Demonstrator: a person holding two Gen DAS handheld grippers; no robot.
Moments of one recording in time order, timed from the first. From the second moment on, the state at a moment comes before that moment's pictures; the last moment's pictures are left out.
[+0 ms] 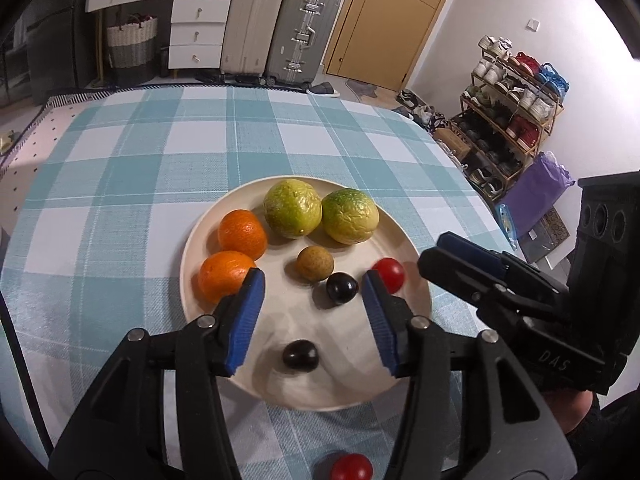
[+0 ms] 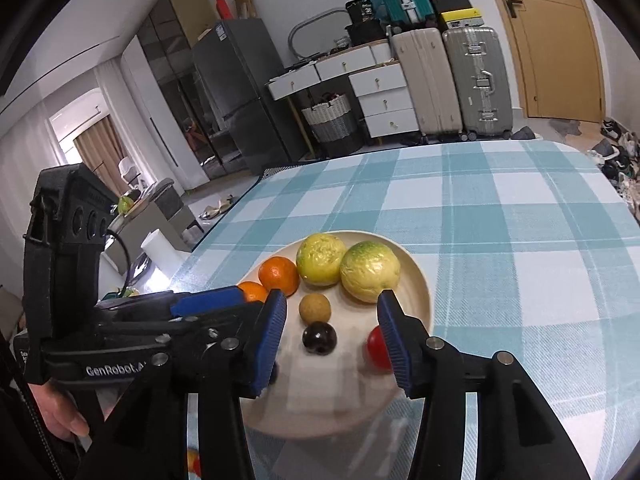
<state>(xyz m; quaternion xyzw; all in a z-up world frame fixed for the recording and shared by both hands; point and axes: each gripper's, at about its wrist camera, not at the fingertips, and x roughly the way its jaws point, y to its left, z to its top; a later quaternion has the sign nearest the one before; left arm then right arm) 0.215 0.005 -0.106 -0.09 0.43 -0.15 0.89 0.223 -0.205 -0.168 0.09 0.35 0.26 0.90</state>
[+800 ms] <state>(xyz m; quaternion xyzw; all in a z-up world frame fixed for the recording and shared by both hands) 0.131 0.011 -0.067 -0.04 0.39 -0.07 0.92 0.155 -0.212 -0.133 0.07 0.31 0.24 0.92</state>
